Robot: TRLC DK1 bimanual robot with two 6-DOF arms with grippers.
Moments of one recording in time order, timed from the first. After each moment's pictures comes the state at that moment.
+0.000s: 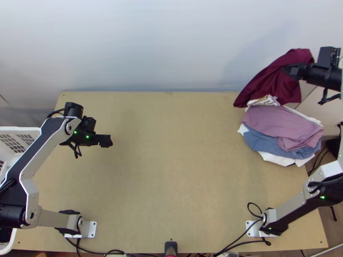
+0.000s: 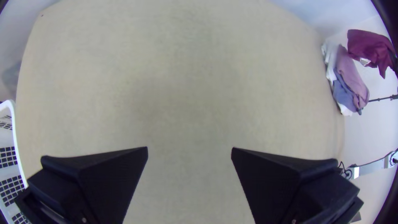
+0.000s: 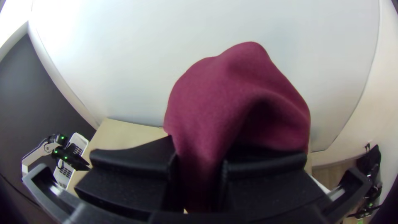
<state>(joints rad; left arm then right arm) 0.00 1.52 1.18 -0.89 0.27 0.07 -0.26 1.76 2.19 -1.02 -0.66 -0.06</state>
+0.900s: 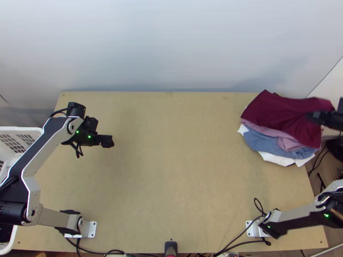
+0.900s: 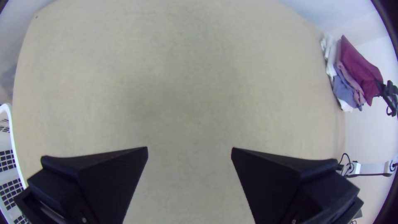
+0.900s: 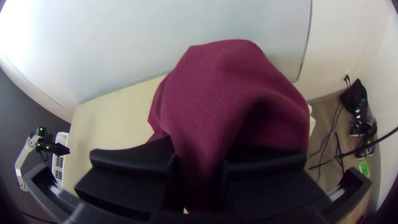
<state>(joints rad) -0.01 1.55 1.19 -0.89 0.27 0.08 -0.66 1.60 1.67 -1.11 -0.68 -0.36</state>
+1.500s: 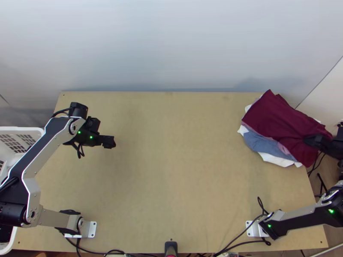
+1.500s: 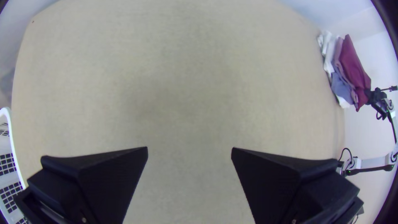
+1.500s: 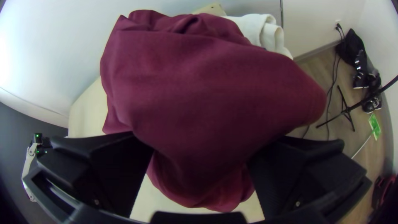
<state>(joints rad) -0.04 1.54 1.19 -0.90 0.27 0.08 -0.86 1.65 1.43 -1.11 -0.66 -0.51</state>
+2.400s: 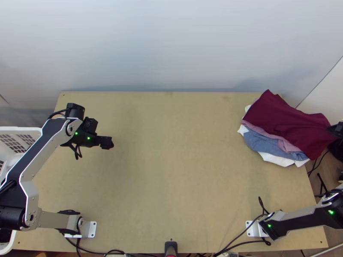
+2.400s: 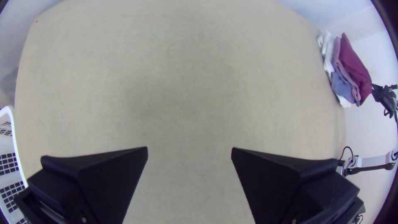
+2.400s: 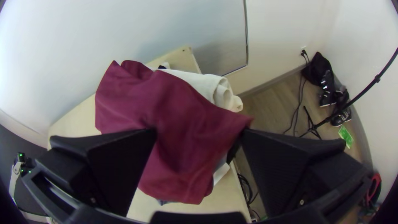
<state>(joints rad) -0.02 1.51 1.17 -0.90 0.27 0.10 -0.91 1.64 1.67 -1.09 -0.56 -0.42</state>
